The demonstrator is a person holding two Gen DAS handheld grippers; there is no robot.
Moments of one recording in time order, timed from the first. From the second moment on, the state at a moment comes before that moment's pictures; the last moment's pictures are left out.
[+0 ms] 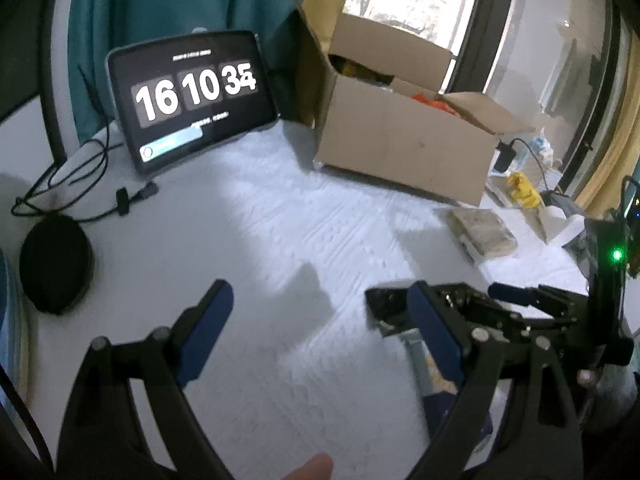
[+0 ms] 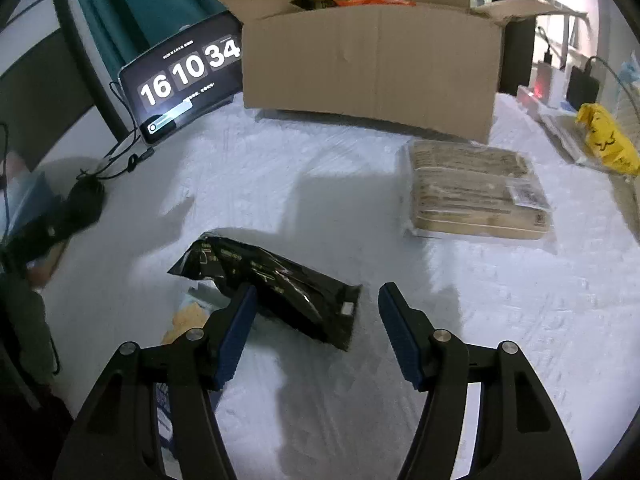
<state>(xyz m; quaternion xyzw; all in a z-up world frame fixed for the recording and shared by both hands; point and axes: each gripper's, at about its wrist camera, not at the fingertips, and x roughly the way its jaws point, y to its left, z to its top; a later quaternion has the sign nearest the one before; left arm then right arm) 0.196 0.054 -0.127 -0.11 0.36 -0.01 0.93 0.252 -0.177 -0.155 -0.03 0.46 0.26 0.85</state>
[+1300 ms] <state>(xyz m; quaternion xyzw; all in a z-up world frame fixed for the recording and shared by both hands) 0.189 -0.080 -0.160 0.01 0.45 -0.11 0.89 0.236 -0.286 -0.090 0.02 0.34 0.23 0.91</state>
